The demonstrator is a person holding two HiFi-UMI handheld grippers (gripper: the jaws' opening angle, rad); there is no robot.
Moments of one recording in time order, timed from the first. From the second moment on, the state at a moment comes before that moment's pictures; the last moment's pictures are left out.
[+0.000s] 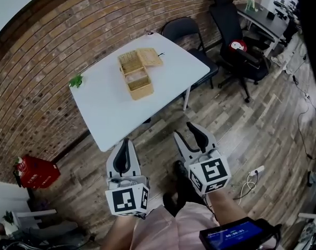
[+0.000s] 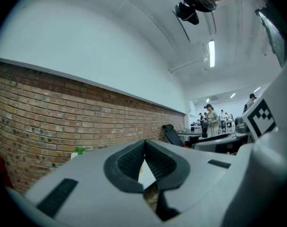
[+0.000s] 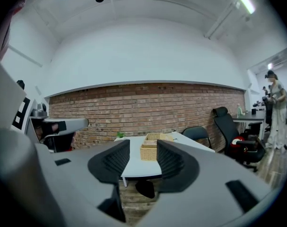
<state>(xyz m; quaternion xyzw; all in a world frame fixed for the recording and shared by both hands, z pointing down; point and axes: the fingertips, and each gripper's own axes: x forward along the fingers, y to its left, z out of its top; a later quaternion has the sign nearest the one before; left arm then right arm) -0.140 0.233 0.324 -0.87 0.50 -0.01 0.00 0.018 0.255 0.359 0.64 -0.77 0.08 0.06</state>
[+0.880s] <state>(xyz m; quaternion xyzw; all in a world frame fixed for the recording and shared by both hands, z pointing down) -0.051 0.086 0.319 -0.83 0.55 -0.05 0.02 0.117 0.075 0.367 0.58 -0.81 0.10 0.05</state>
